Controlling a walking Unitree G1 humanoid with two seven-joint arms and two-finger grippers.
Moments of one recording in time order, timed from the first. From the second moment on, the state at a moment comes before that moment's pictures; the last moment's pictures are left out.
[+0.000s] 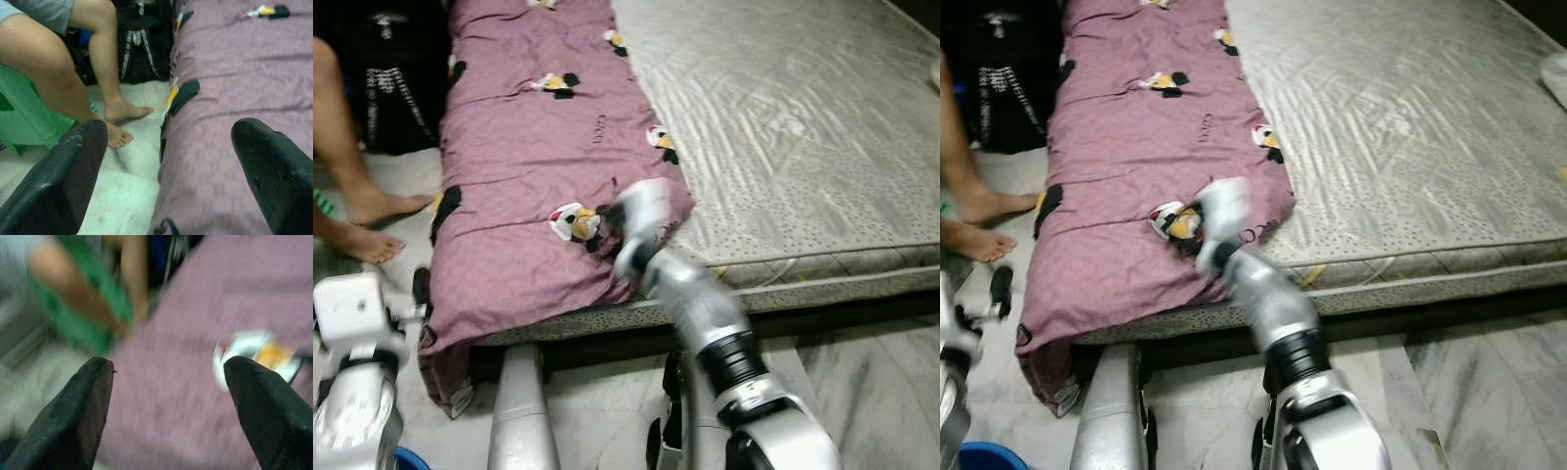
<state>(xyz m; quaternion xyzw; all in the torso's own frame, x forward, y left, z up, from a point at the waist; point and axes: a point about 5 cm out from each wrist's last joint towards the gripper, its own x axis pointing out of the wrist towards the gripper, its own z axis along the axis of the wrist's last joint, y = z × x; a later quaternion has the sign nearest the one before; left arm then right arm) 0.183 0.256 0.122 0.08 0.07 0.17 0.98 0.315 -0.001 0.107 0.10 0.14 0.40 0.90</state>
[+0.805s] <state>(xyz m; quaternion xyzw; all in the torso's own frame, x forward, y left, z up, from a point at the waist) 0.134 0.206 0.133 0.05 0.12 0.12 0.98 0.346 -0.033 0.081 0.05 0.16 0.18 0.97</state>
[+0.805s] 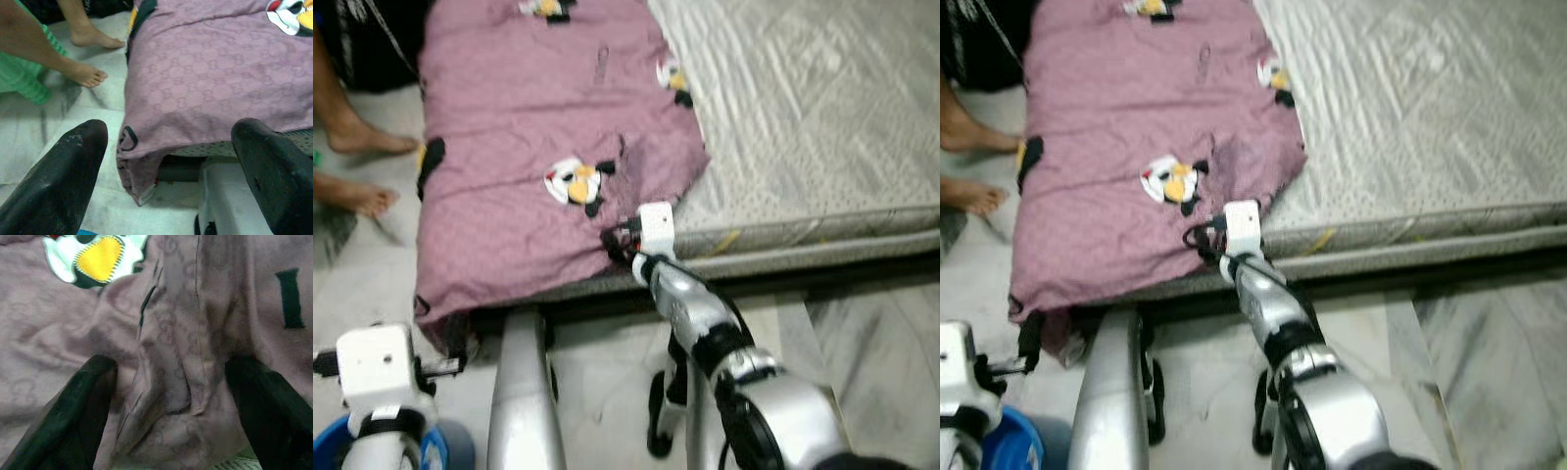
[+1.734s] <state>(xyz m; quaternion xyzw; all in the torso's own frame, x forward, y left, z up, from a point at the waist) 0.164 0.196 0.133 0.04 0.10 0.09 0.99 0.359 -0.134 0.078 0.15 0.19 -0.06 0.97</state>
